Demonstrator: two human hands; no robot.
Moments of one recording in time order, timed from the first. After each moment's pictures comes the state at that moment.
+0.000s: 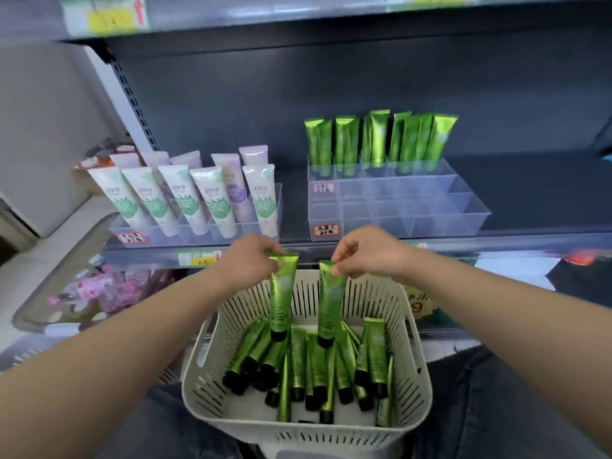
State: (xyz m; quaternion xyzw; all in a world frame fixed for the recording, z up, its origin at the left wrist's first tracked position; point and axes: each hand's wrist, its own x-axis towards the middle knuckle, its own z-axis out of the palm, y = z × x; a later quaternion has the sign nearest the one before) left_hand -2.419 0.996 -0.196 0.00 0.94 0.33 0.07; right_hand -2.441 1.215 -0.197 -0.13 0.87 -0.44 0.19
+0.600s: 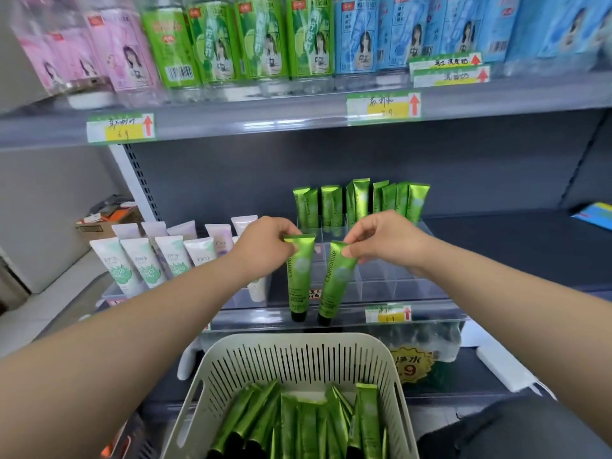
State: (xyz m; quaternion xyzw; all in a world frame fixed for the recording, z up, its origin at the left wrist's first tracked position) left_hand -2.467 1.049 -0.095 0.08 0.94 0.34 -0.06; right_hand -2.477 1.261 -0.097 -0.13 0.84 -0.52 0.05
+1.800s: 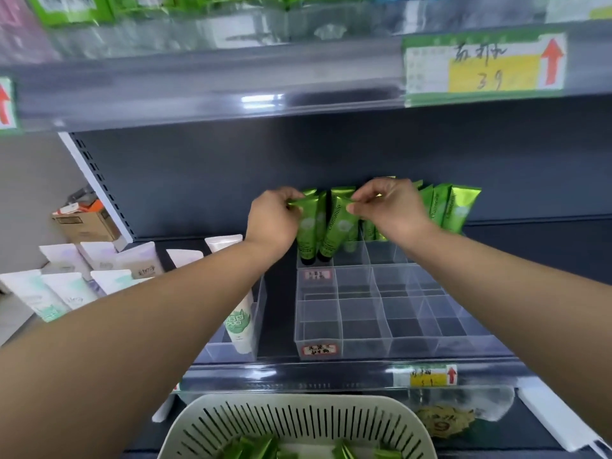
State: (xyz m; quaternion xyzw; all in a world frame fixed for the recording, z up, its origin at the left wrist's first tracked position) left_hand -2.641 1.056 -0.130 0.01 0.90 0.39 -0.19; right_hand -2.640 1.233 -0.121 -0.07 0.83 -0.54 -0.13
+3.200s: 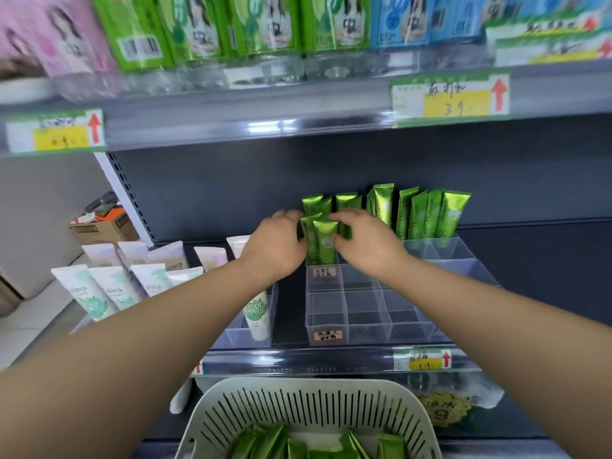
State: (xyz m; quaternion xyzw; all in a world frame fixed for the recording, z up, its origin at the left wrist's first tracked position) left_hand -2.582 1.042 -0.118 0.07 0.98 0.17 -0.11; right_hand -2.589 1.202 -0.128 -0.15 0.94 -0.29 -0.11
